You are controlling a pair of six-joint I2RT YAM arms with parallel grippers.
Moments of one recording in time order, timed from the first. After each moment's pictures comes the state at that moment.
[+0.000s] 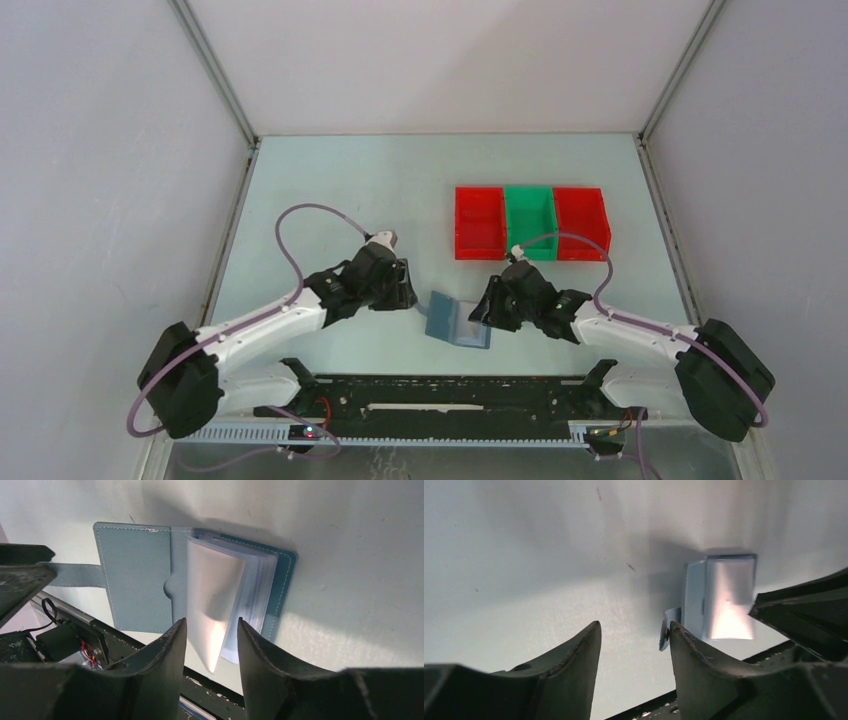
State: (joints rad) left arm -0.77 1.17 0.67 -0.38 -0.08 -0.72; right arm 0.79 1.17 0.49 -0.16 -0.07 0.99
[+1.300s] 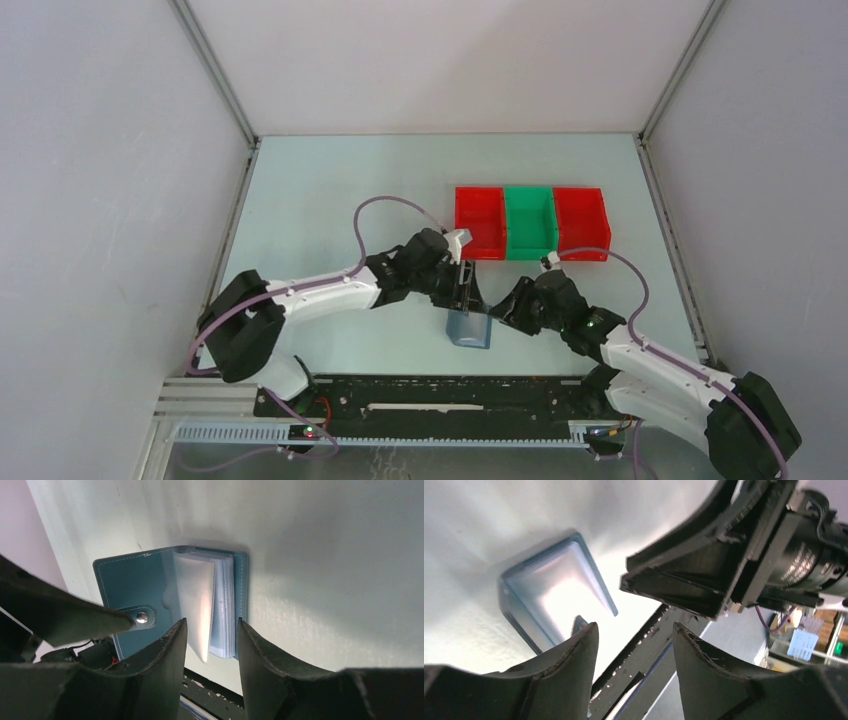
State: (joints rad) left arm -0.93 1.52 0.91 -0.10 0.37 -0.74; right arm 0.65 0.89 0.32 -0.16 -0.08 1.07
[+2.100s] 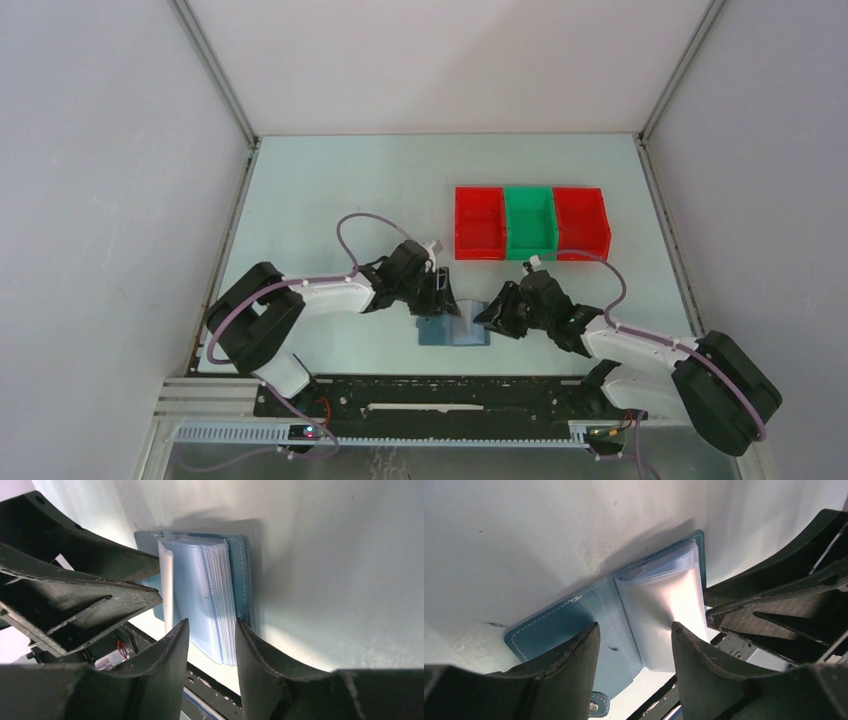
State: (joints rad) left arm -0.81 1.58 0.72 0.00 0.30 -0.76; right arm 0.69 1.09 0.29 0.07 -0.19 1.12
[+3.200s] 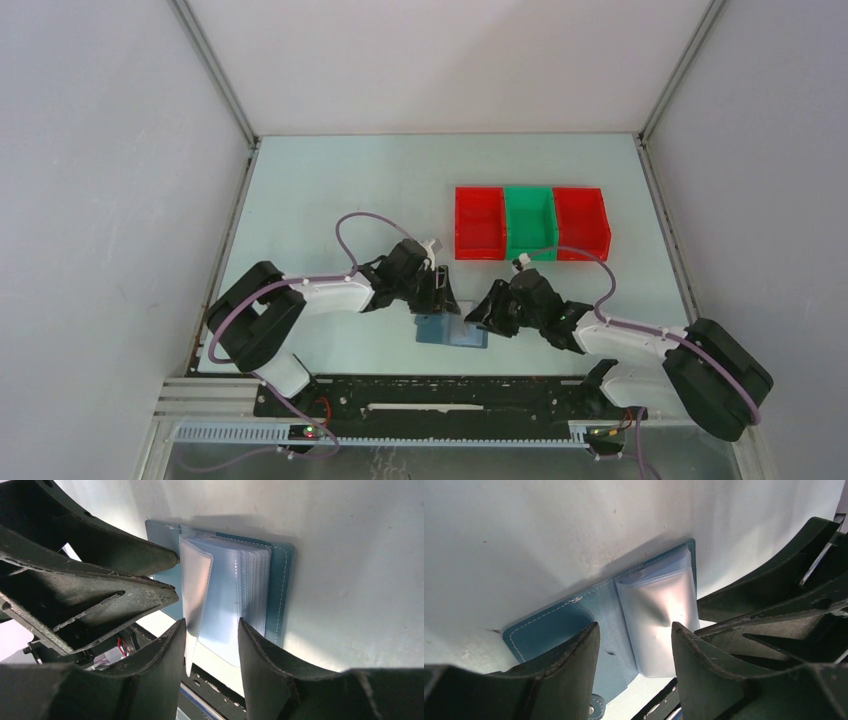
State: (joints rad) left arm -0.79 1.59 0.71 0.04 0.31 -0.76; right arm 0.76 1.16 0.34 0.11 -0.16 1.12
